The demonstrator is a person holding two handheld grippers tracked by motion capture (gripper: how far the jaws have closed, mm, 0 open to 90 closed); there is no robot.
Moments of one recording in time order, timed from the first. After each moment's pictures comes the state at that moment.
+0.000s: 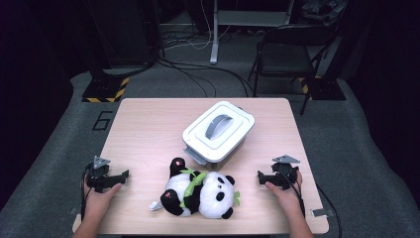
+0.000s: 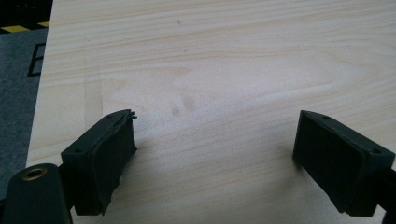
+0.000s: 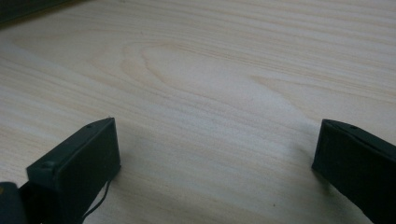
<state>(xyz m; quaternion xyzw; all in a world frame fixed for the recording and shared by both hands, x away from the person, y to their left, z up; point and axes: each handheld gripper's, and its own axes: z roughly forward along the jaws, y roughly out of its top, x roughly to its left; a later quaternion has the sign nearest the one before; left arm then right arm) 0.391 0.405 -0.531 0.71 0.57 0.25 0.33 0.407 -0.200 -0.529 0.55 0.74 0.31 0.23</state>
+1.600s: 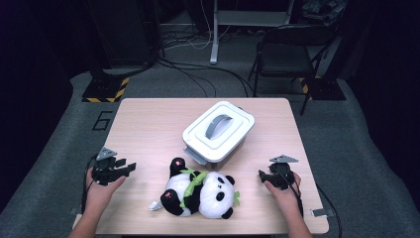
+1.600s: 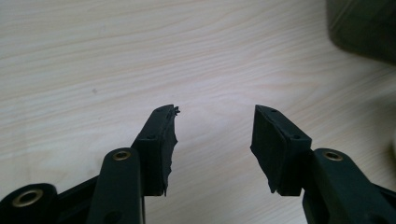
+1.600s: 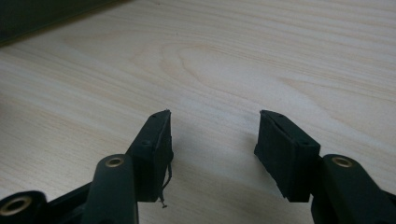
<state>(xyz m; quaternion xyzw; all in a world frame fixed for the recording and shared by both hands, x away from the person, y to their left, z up) 0.392 0.363 -0.470 0.75 0.51 0.19 0.37 0.400 -0.190 -0.515 0.54 0.76 0.31 0.21</state>
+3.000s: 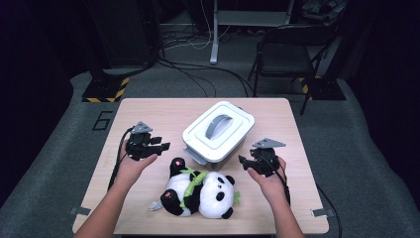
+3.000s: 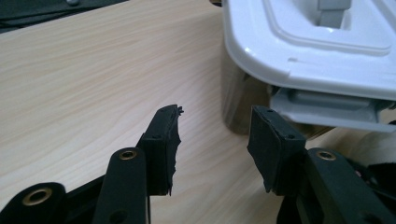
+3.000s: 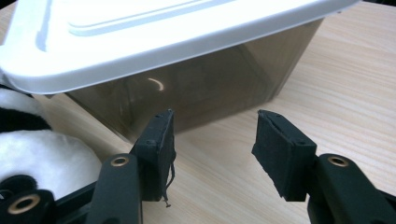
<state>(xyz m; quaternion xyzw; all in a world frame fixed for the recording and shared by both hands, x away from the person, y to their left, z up) 0.441 0.262 -0.406 0.80 0.41 0.16 0.42 0.400 -0.127 -0.432 0.46 0.77 0.39 0.19</state>
